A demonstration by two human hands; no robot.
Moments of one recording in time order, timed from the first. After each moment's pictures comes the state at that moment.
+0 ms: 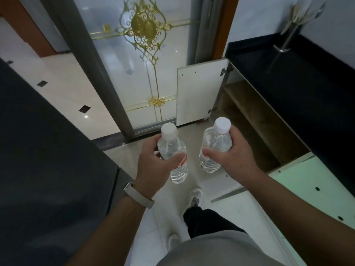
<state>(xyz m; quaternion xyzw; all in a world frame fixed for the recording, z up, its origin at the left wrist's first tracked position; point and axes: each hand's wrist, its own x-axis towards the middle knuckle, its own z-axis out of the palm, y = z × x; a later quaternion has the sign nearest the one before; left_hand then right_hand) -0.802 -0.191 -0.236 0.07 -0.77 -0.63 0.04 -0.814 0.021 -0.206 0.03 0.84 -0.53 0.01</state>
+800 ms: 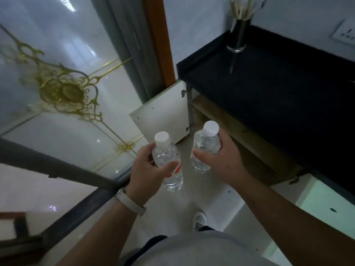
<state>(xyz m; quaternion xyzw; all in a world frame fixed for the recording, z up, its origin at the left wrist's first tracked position) -1.103 -0.063 -0.224 -0.06 -0.83 -0.54 -0.10 -1.058 0.143 -0.234 0.19 0.78 -0.59 -0.07</state>
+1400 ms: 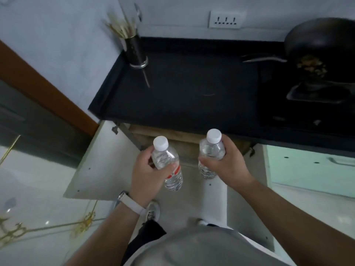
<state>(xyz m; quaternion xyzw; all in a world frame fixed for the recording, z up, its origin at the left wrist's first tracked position) -1.225 0.083 -0.248 -0.30 -0.78 -0.48 -0.29 -1.050 0.225 -0.263 0.48 0.66 -0.54 -0.19</state>
